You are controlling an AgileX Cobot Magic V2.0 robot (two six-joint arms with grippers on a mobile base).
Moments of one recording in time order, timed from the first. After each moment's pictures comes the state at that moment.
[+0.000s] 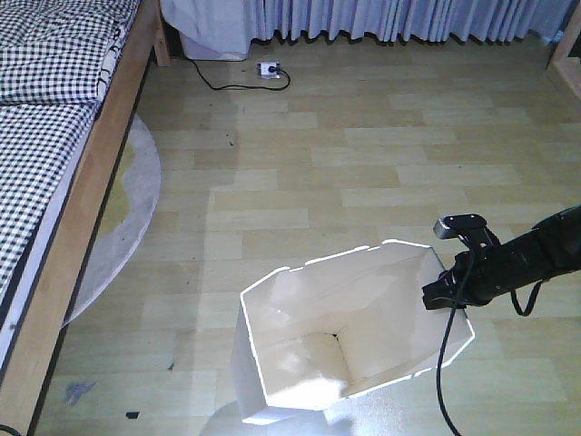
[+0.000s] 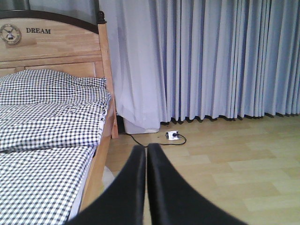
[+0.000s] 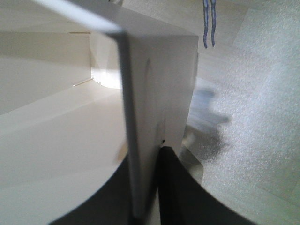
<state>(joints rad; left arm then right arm) 0.00 -0.01 0.03 0.03 0.08 0.00 -0.15 2.17 -0.89 1.08 0.57 -1.46</state>
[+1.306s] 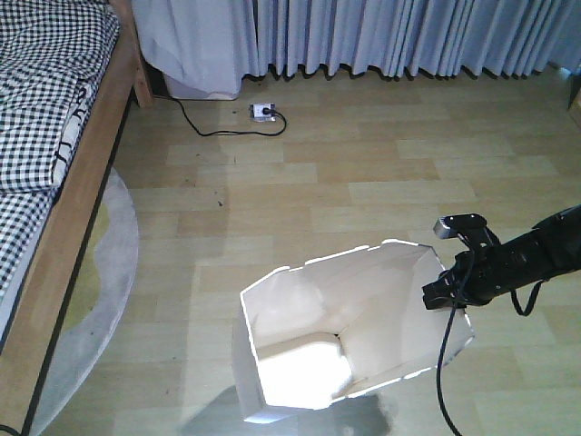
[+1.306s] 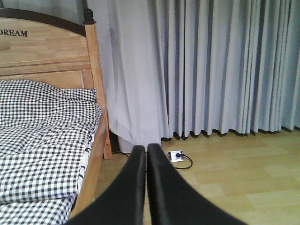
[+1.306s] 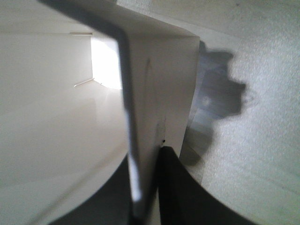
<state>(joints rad) 0.00 -0.01 0.03 0.03 0.08 0.00 -0.15 2.17 -0.89 1.08 0.57 -1.46</state>
